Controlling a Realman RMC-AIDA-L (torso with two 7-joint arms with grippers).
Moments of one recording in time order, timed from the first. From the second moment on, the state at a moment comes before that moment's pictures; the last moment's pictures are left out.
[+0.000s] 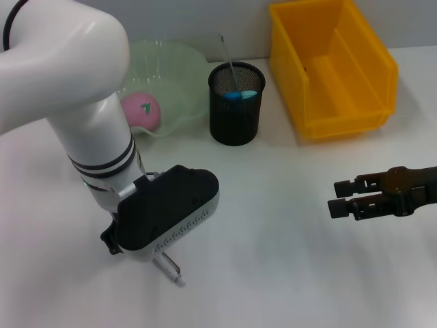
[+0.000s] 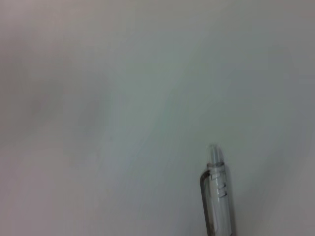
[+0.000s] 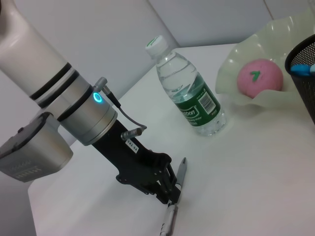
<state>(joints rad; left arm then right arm) -0.95 -2.07 1.86 0.93 2.51 1.45 -1.22 0.53 1.99 -0.51 -0.78 -2.27 -1.86 1.79</state>
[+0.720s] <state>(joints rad) -0.95 -2.07 1.89 0.93 2.52 1.43 -1.26 0.53 1.99 -0.51 -0.78 -2.27 -1.86 1.79</state>
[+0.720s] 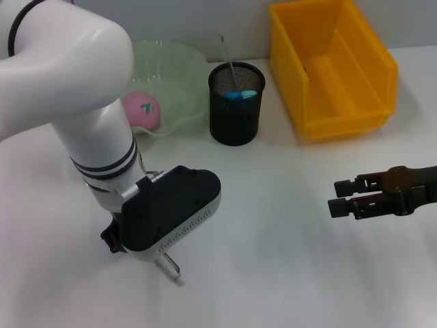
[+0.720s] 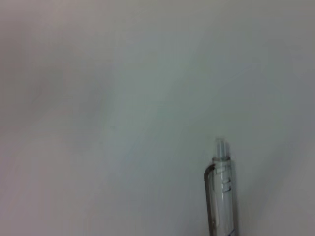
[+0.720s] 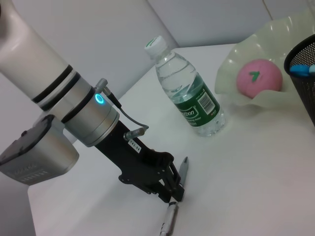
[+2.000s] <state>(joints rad) -0.95 -2.07 1.90 0.92 2.52 1.42 -1.27 0.53 1.99 -0.51 -0.78 -2.27 -1.86 1.79</state>
